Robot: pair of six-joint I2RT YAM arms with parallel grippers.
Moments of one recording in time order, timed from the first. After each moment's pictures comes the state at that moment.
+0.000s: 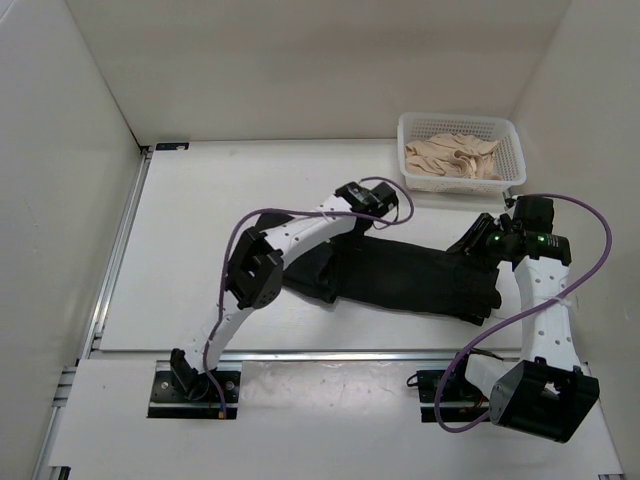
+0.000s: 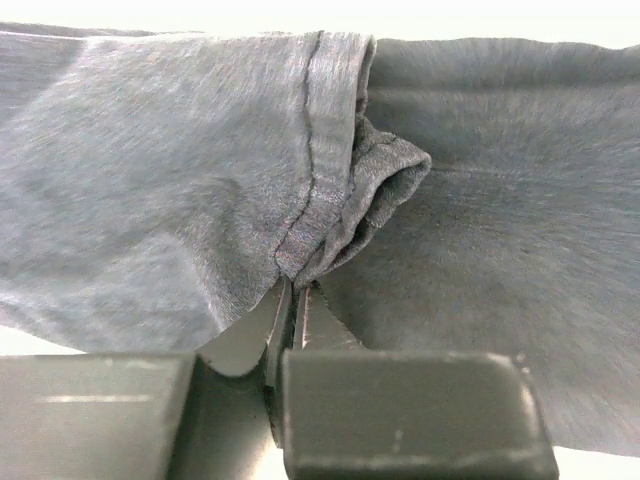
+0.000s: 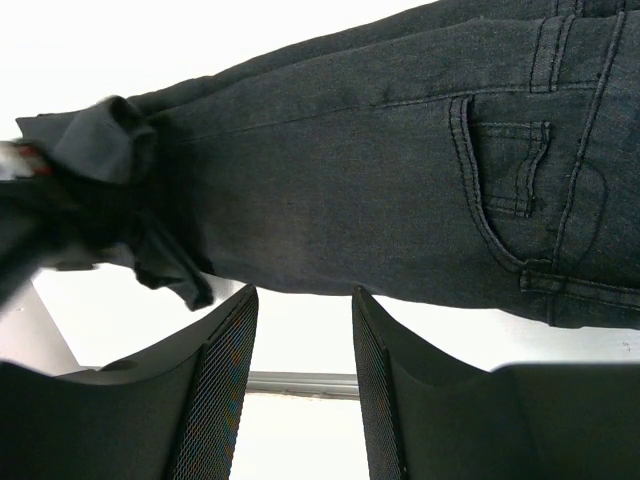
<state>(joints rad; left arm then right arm) -0.91 2.38 2.22 -1.24 -0.43 -0.57 -0.22 1.07 1.00 -0.92 -0.41 0.41</state>
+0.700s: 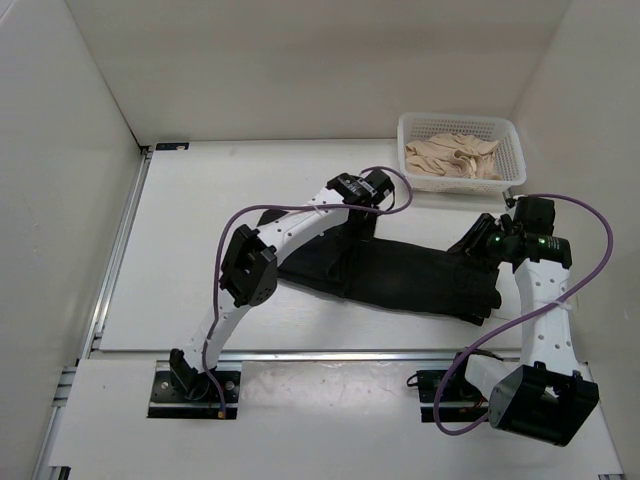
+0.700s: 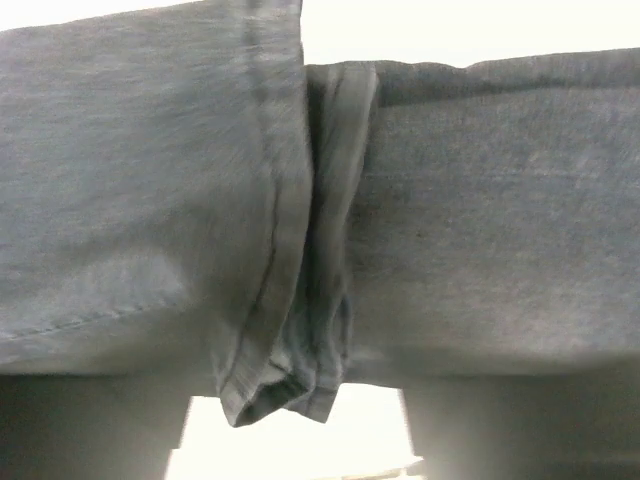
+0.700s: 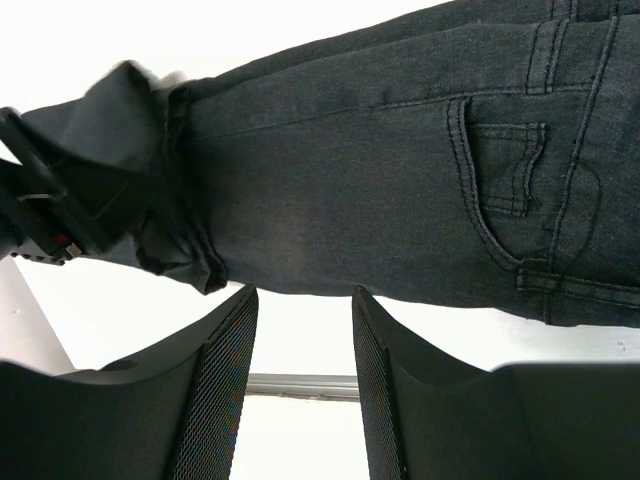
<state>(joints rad) -0.87 2.34 2.24 -1.15 -0.22 -0.54 -0.22 1.05 1.00 -0.92 -0.40 0.41</state>
